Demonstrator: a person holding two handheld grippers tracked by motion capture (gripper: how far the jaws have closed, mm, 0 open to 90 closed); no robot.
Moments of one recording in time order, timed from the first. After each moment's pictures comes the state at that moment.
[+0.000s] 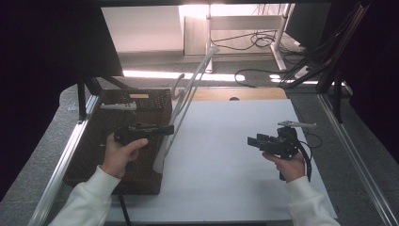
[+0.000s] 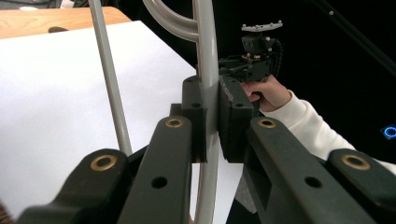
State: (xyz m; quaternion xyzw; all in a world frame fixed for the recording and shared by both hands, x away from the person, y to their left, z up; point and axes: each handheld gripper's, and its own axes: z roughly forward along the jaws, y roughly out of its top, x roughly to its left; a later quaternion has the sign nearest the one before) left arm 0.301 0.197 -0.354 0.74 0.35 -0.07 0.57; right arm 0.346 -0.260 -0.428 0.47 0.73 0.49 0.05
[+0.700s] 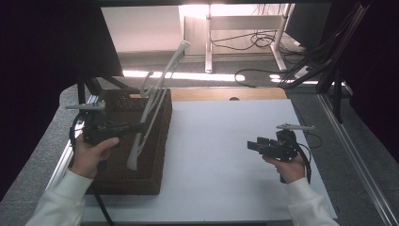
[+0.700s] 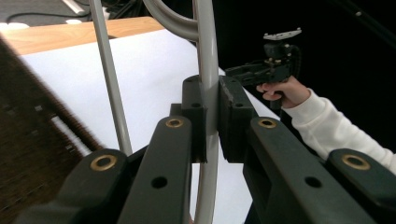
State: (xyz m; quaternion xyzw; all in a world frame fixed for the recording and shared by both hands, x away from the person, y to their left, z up) left arm 0.288 0.264 -0.347 0.74 0.38 -0.03 0.56; right arm 0.344 -0.262 -0.438 0.47 0.74 0.47 0.05
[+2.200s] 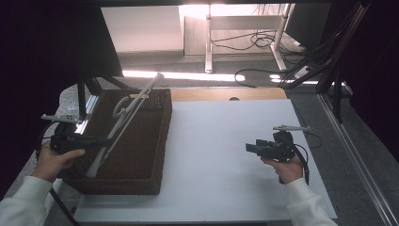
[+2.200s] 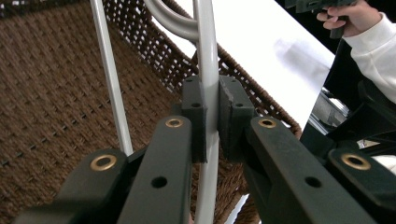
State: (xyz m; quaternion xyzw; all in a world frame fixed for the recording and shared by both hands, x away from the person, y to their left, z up) left arm 0.289 0.358 -0.399 0.79 0.40 -0.03 0.46; right arm 0.348 -0.259 -0.448 0.47 0.75 0.45 0.04
